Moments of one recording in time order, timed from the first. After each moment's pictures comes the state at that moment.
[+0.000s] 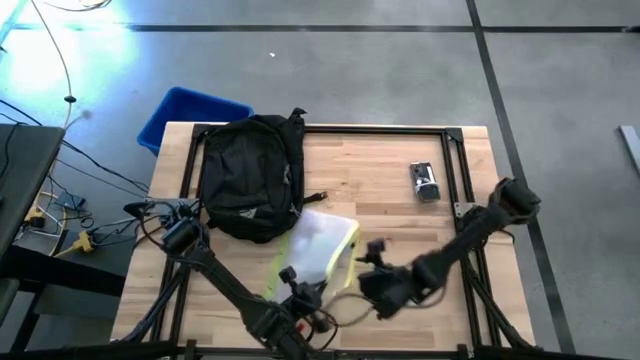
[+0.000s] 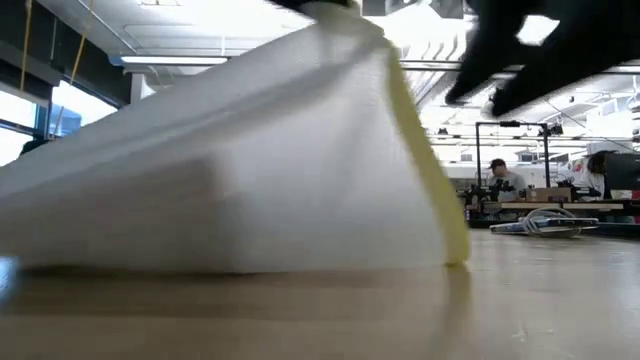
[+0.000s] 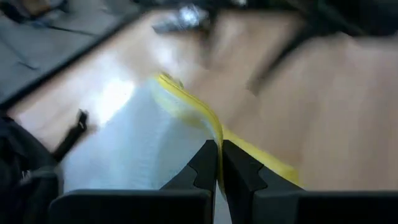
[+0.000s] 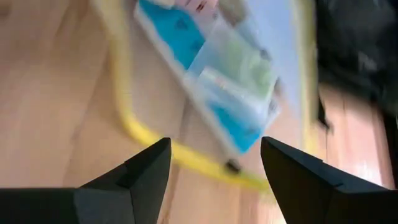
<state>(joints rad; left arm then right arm) -0.71 2.22 1.83 -0.86 -1.18 -1.07 0.68 1.73 1.17 -0.62 0.65 0.25</state>
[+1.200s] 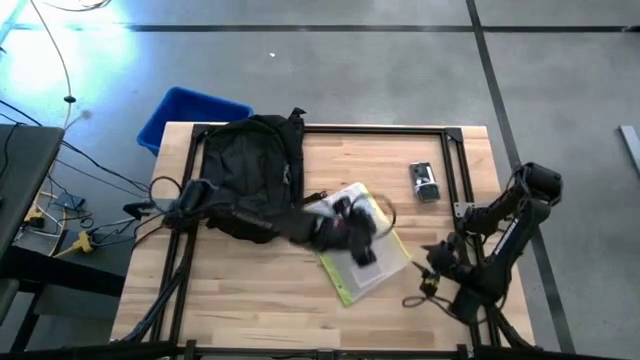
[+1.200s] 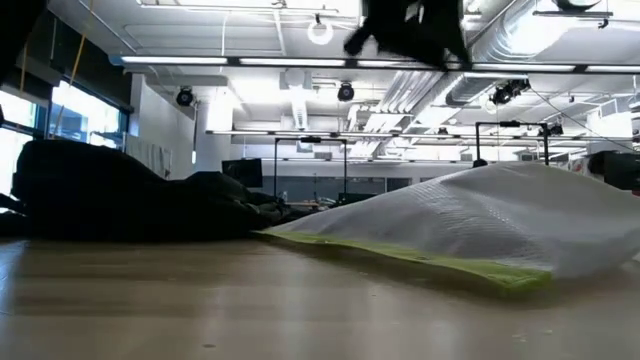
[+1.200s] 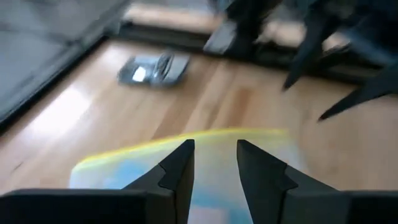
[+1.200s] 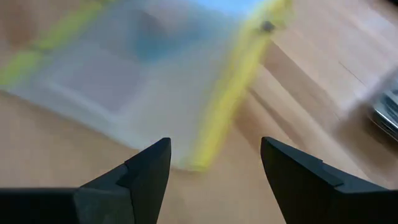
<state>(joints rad) -0.21 2.12 1.85 -0.44 -0.55 -0.33 1.09 1.46 0.82 -1.16 0.75 1.75</state>
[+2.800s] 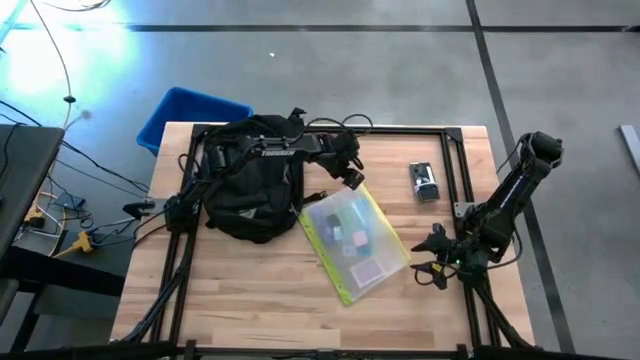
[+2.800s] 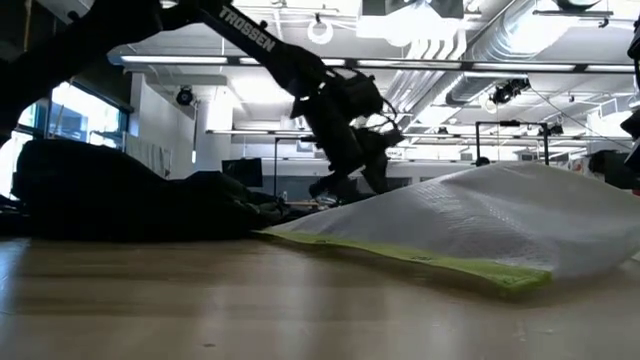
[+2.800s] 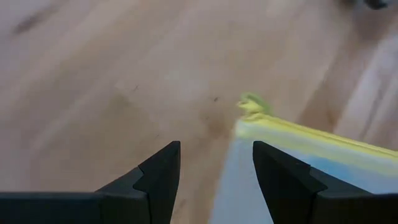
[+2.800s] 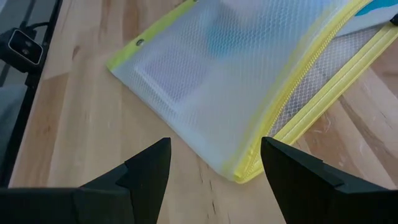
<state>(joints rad) 0.34 2.29 1.81 -0.55 0.17 -0.49 1.01 0.91 0.36 -0.43 0.68 1.09</state>
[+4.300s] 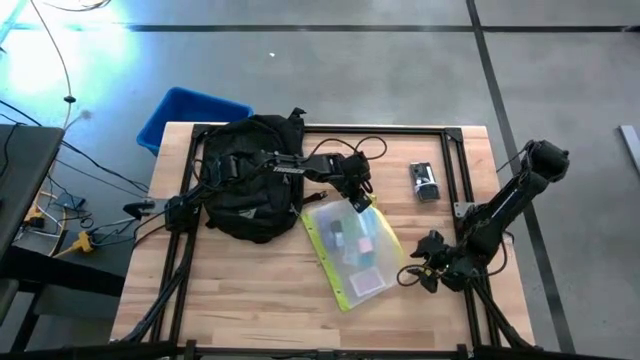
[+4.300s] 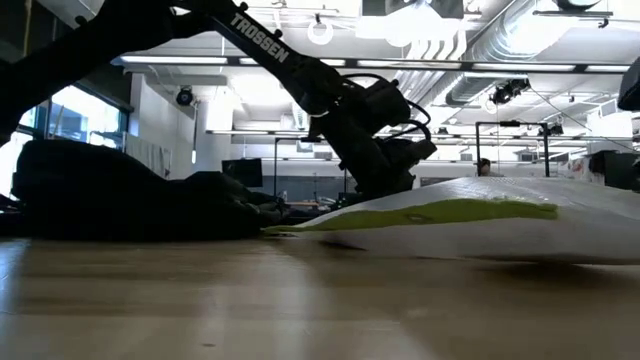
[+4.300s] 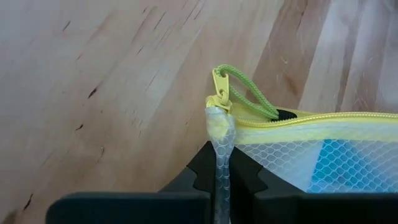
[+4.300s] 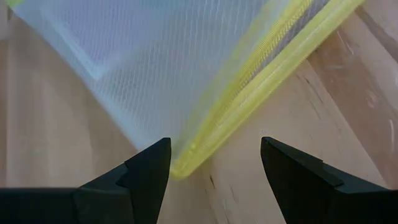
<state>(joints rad) 0.24 2.40 1.83 -0.39 0.24 -0.38 0.91 1.13 0.36 -0.34 0.49 1.21</state>
